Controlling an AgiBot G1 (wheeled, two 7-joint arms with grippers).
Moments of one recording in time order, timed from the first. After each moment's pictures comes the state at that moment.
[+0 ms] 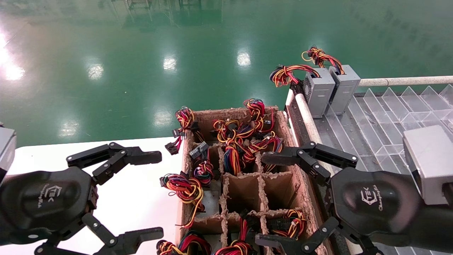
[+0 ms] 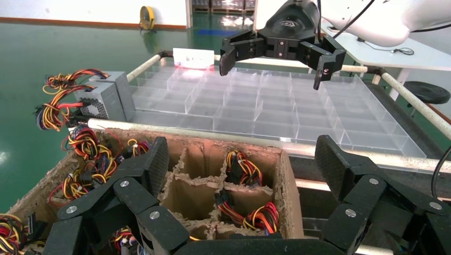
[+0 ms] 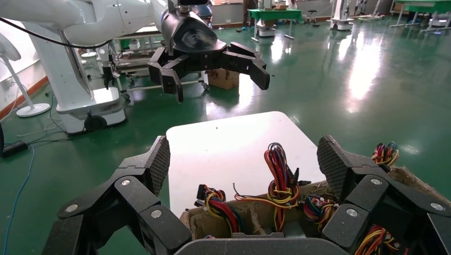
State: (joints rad) left arm -1.11 0.56 0.41 -1.26 0.64 1.44 -0.12; right arm 1.08 -0.61 -0.28 1.28 -0.73 -1.49 0.19
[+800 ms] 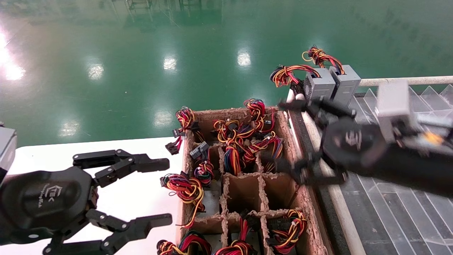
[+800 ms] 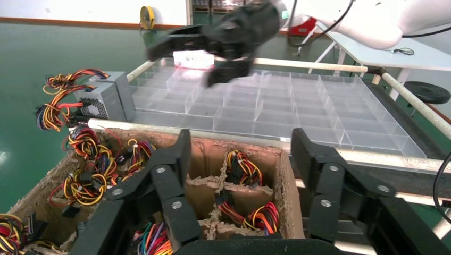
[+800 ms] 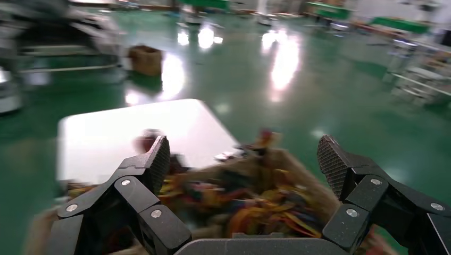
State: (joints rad) left arm -1.11 0.56 0.41 -1.26 0.64 1.44 -0.12; right arm 1.15 -0.68 -0.29 1.21 -0.92 -1.26 0.10
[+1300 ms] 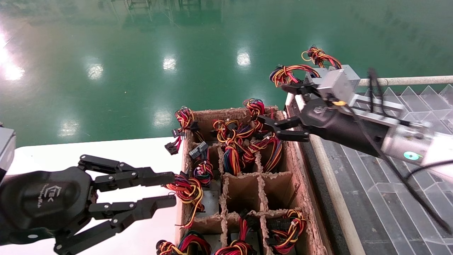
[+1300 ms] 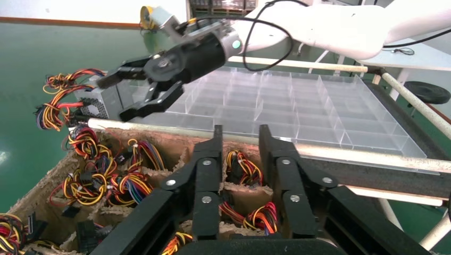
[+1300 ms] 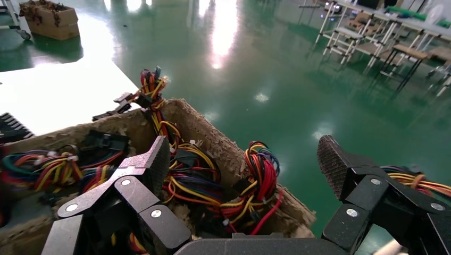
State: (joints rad) left arm -1.11 0.56 0.41 -1.26 0.64 1.44 -0.12; right arm 1.29 -0.89 -0.37 0.90 -1.13 -1.07 -0.01
